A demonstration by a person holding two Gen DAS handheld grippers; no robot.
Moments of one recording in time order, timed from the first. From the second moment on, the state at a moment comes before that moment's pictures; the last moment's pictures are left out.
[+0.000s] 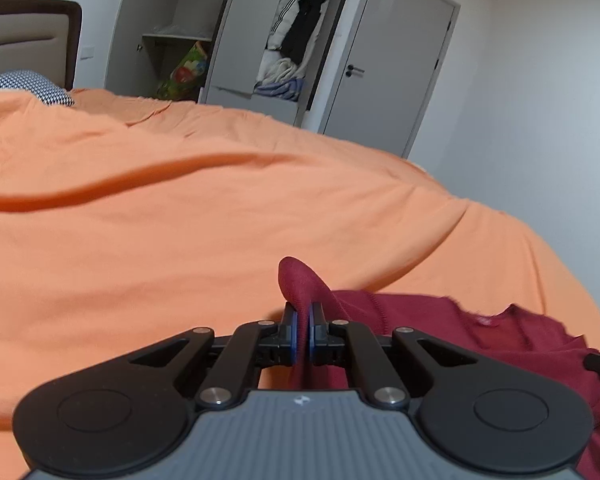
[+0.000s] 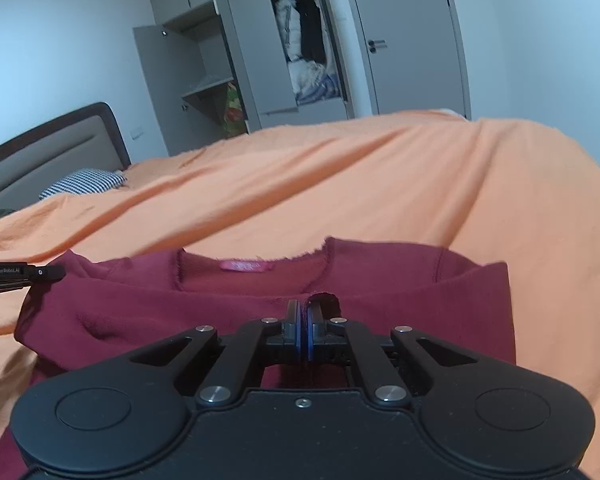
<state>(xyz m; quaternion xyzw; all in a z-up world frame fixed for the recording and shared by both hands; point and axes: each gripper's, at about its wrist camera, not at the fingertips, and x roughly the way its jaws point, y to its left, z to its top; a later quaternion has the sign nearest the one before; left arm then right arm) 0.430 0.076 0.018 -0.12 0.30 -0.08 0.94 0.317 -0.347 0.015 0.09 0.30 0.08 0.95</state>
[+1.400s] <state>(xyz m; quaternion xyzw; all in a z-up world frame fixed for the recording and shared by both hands) 0.335 0.059 0.011 -0.02 0.32 0.02 0.95 0.233 -0.354 -0.001 0.02 0.29 0.00 0.96</state>
